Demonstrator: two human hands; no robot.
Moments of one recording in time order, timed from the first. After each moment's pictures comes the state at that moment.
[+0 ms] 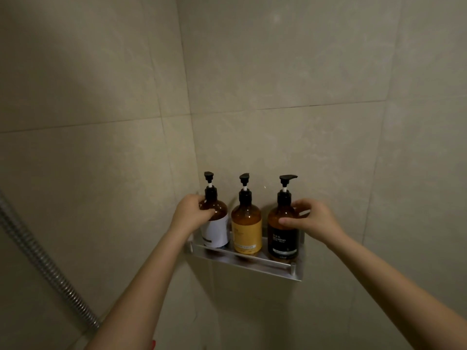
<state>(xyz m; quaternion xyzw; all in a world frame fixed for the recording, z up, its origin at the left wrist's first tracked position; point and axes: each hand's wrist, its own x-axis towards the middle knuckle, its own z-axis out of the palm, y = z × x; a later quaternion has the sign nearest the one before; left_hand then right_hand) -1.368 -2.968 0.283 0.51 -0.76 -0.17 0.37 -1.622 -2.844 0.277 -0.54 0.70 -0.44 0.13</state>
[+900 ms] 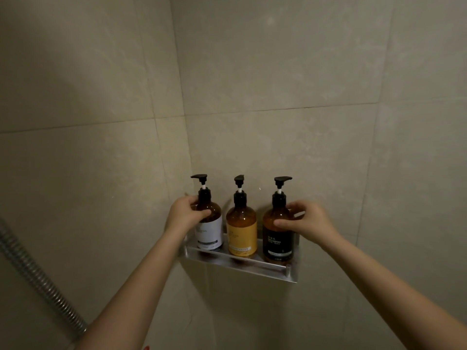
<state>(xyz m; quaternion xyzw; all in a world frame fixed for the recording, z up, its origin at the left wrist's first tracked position) -1.369 -2.983 0.276 0.51 -0.70 -0.25 0.43 -1.623 -2.847 0.275 -0.55 0.70 -0.44 0.12</state>
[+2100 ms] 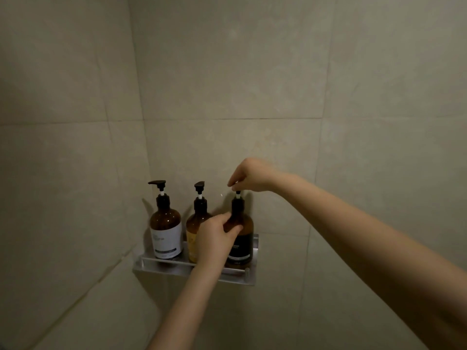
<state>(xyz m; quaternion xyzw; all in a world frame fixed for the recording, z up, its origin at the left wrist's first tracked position) -1.482 -2.869 0.263 0.39 -0.77 -0.22 0.45 -1.611 -2.861 0.400 -0.72 0.68 -0.16 -0.02</state>
